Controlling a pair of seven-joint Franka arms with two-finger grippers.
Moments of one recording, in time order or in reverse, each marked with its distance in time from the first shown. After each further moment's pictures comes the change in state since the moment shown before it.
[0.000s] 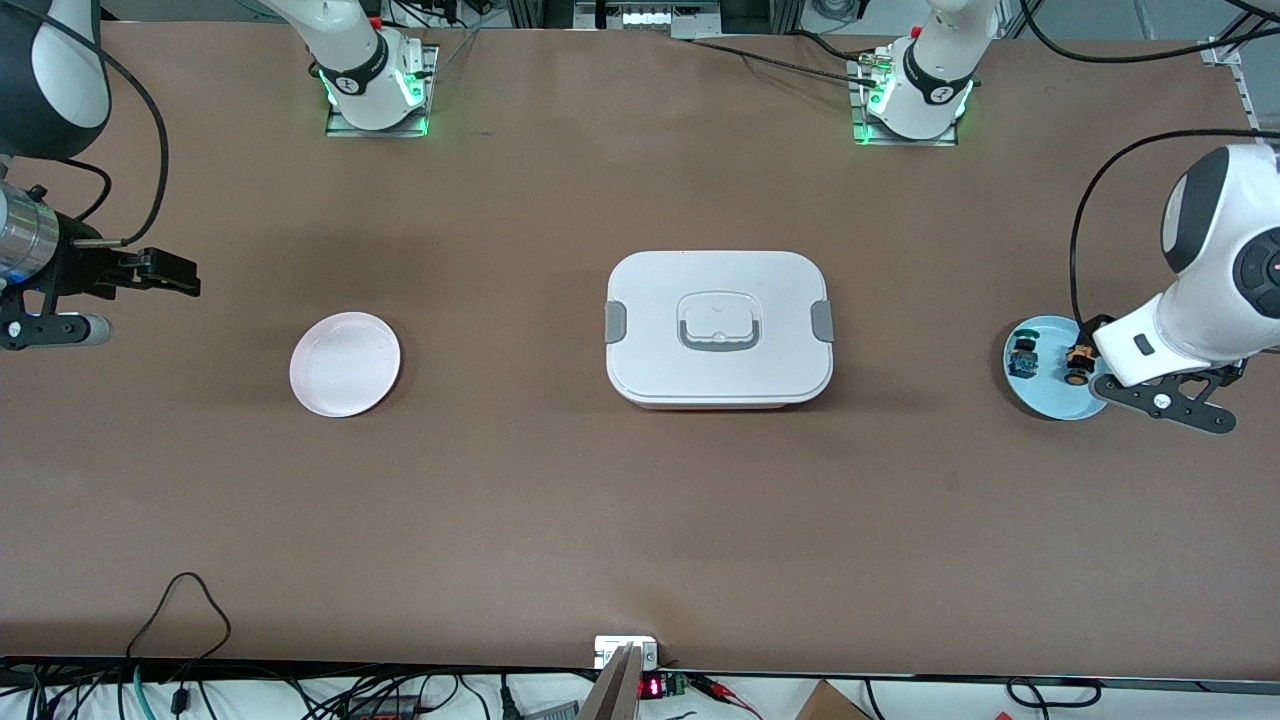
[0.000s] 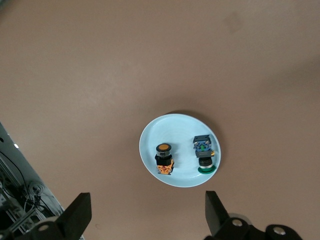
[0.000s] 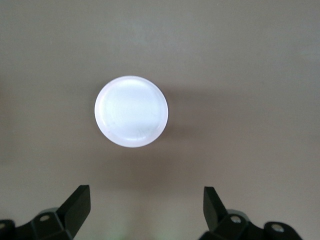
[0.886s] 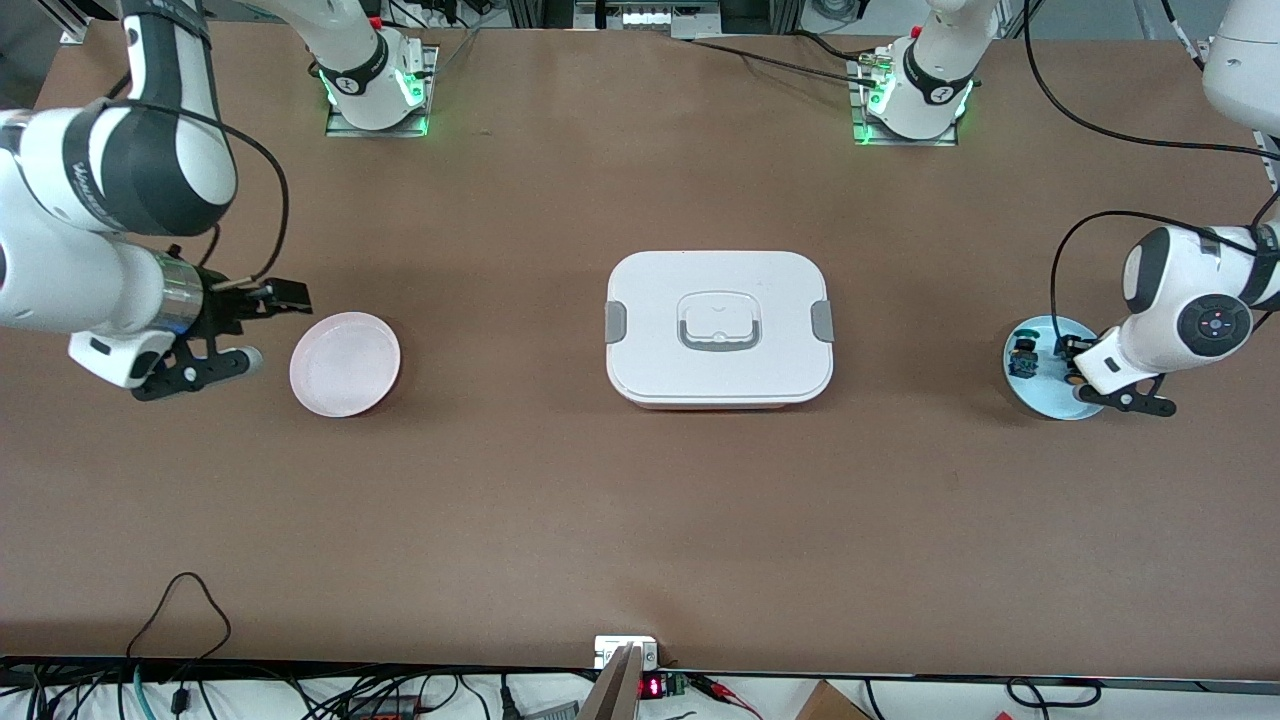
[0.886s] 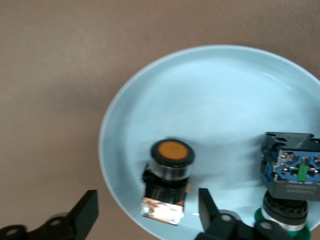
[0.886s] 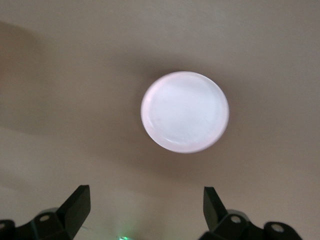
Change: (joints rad) left arm -0.005 0.176 0.404 -0.349 0.028 0.547 -0.078; right arm 0.202 0.136 -0.153 0.032 0.138 -0.045 -0.184
